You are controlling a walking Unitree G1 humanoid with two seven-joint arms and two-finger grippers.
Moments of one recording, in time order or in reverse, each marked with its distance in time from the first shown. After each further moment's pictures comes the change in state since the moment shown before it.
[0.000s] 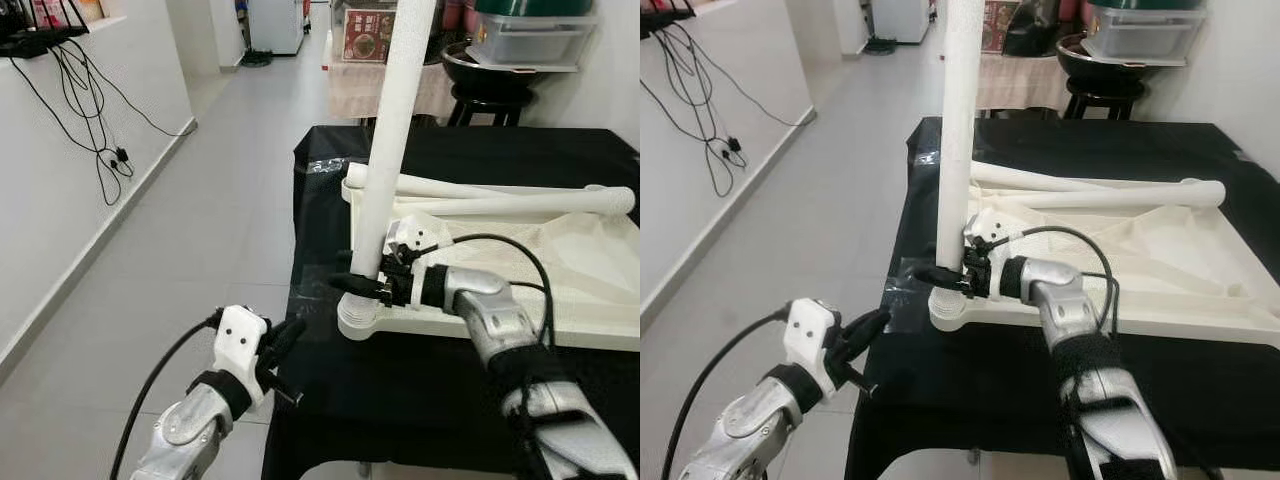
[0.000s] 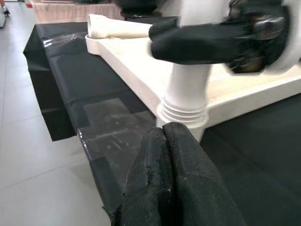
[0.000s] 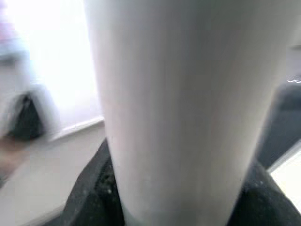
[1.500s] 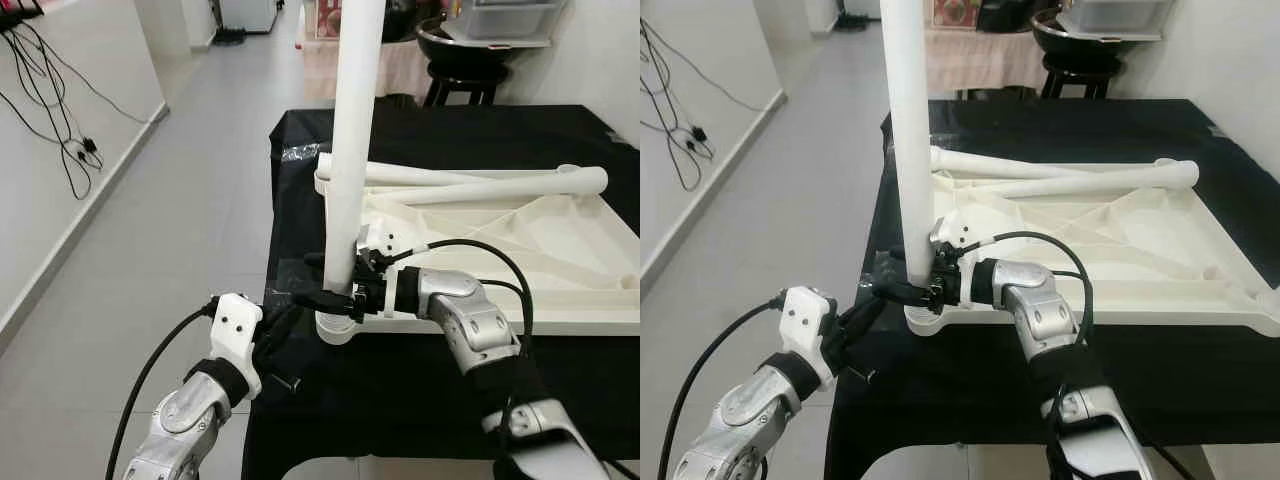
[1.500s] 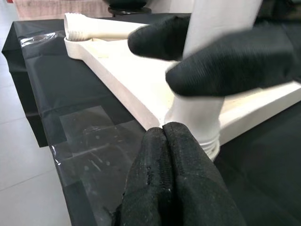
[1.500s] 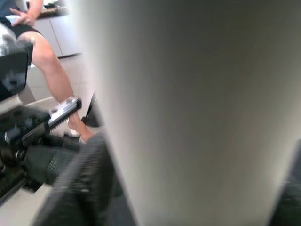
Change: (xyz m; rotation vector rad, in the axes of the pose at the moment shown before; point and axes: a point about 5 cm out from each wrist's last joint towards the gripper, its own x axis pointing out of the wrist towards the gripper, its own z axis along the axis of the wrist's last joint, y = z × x) left arm 0.002 0.003 0.001 -0.003 -0.005 0.016; right arm 0.008 0.009 0.030 -0.052 0.006 0.539
